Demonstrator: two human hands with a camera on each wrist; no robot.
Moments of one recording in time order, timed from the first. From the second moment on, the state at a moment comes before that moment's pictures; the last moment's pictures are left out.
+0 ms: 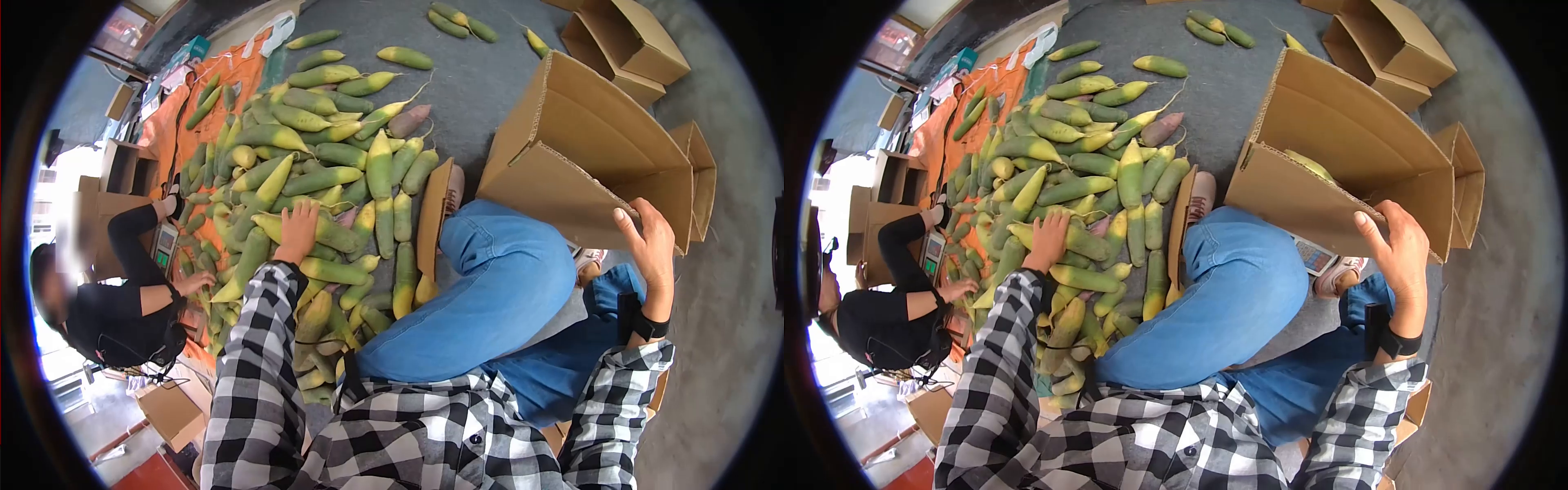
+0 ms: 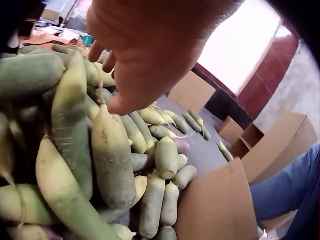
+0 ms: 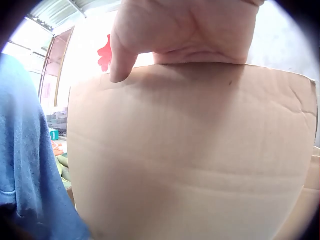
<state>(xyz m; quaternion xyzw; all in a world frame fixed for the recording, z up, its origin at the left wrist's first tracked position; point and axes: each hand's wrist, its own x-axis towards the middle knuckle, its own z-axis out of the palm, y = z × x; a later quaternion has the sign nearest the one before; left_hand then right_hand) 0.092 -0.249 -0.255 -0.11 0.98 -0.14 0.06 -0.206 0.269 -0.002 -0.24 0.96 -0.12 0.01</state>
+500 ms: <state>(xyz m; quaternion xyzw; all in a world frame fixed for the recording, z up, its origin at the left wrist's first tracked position) 0.117 -0.202 -0.192 -0.31 0.90 0.29 0.09 -0.212 0.286 -0.018 -0.32 0.93 -0.15 -0.07</state>
